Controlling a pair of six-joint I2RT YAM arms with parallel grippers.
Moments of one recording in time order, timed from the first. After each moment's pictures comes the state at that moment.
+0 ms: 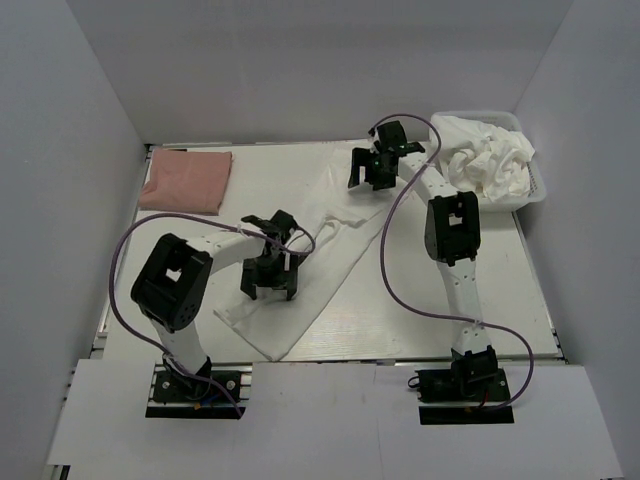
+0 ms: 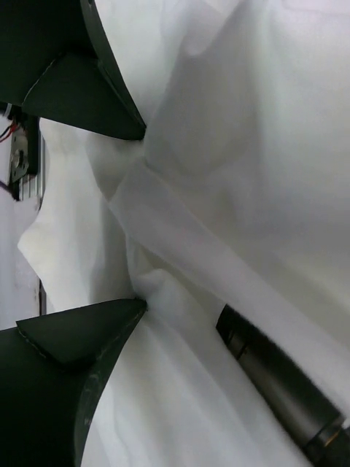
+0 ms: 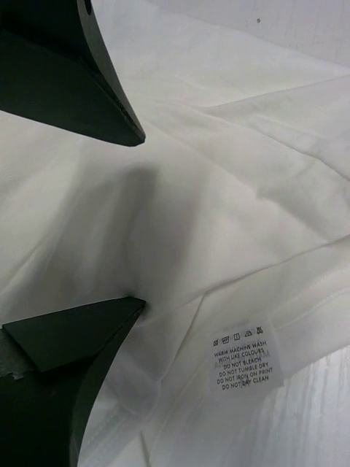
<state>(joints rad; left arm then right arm) -0.55 1.78 1.09 -0.83 -0.02 -0.50 0.30 2.51 2.22 -0.66 -0.24 0.24</state>
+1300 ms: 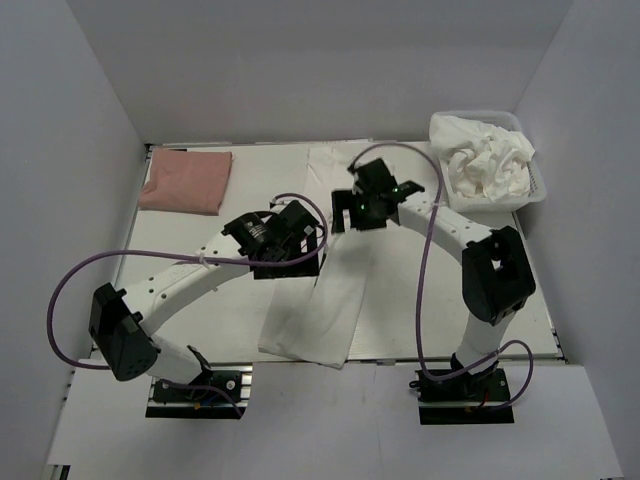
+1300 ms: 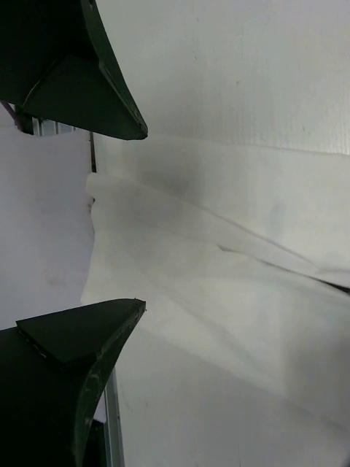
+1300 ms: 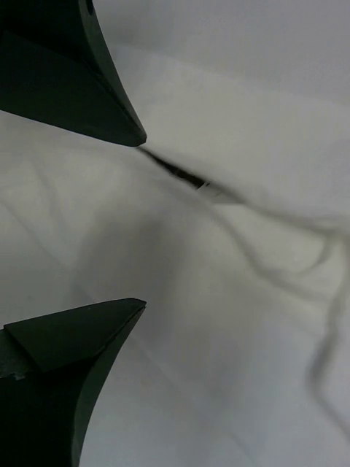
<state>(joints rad) -0.87 1.43 1.33 -1.05 -0.25 -0.82 0.55 1.79 1.45 -0.54 -0.15 0.32</state>
